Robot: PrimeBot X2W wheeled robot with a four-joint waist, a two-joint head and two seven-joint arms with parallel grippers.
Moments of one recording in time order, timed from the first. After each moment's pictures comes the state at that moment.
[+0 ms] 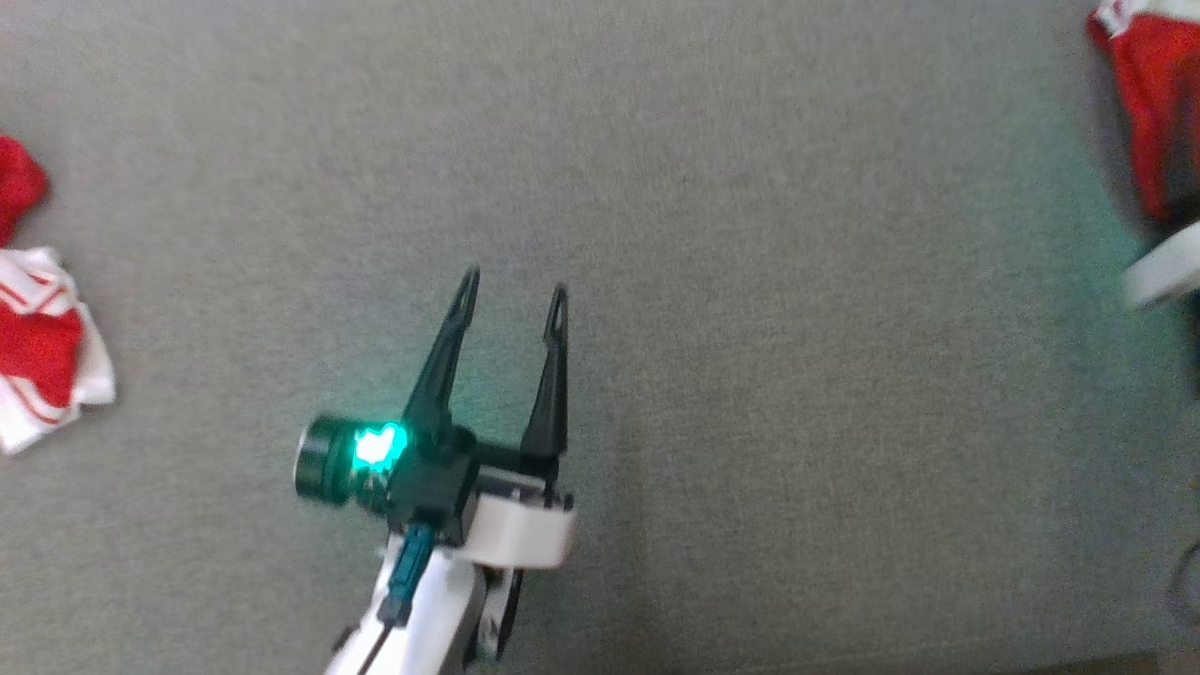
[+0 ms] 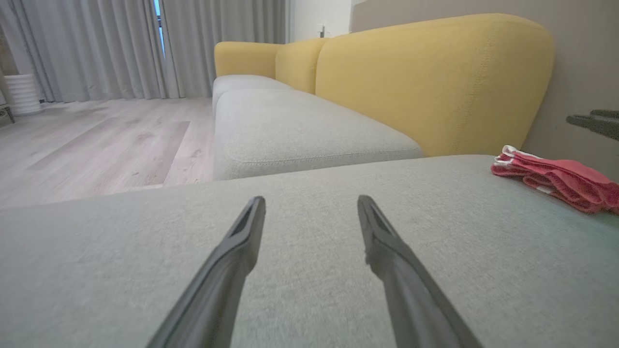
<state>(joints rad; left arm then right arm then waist) -0.29 0.05 -0.52 0.13 -0.12 0.23 -0.26 -0.59 -0.41 -0.06 0.48 0.21 0.13 -0.07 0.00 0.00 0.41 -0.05</state>
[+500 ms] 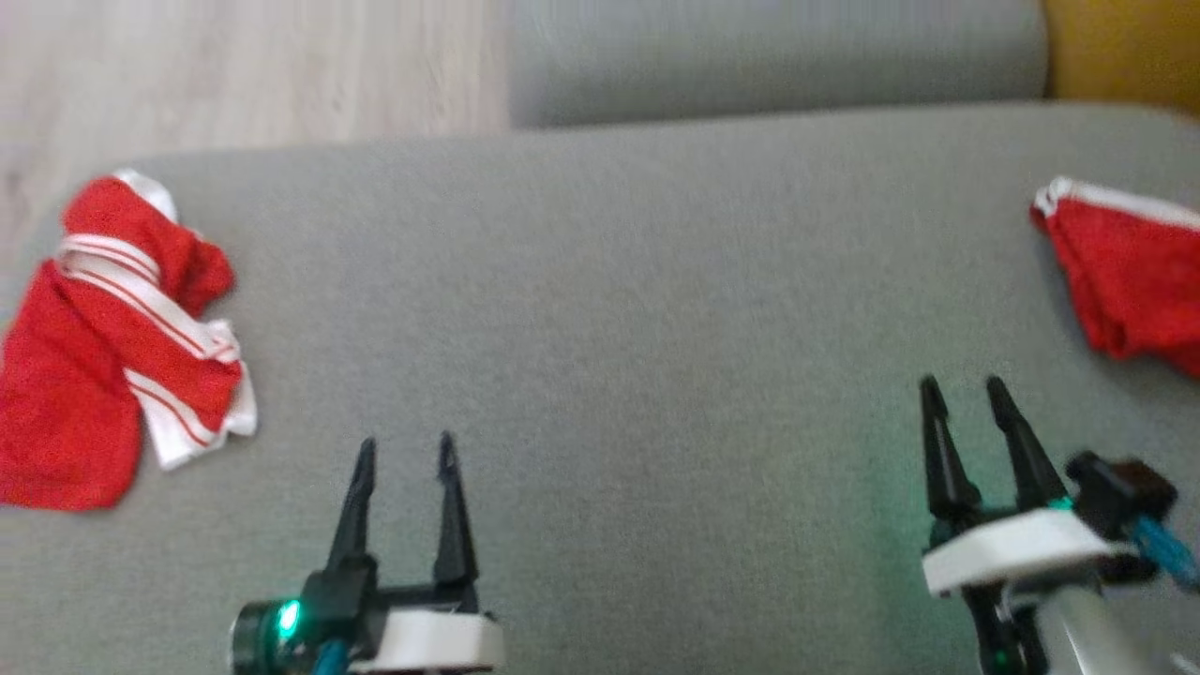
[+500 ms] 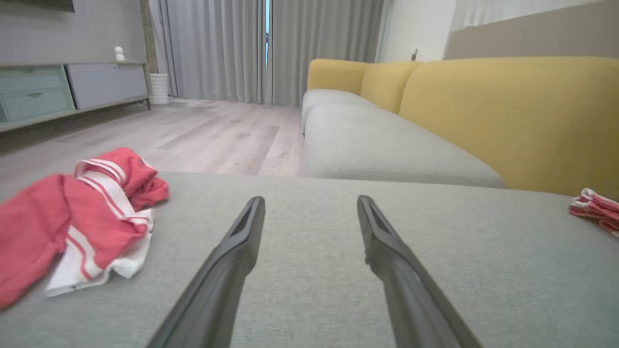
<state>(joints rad) -0.01 0.05 -0.39 0.15 -0.25 0.27 -0.26 -0.12 -0.13 0.12 0.40 0.39 0.13 -0.25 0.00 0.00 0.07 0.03</state>
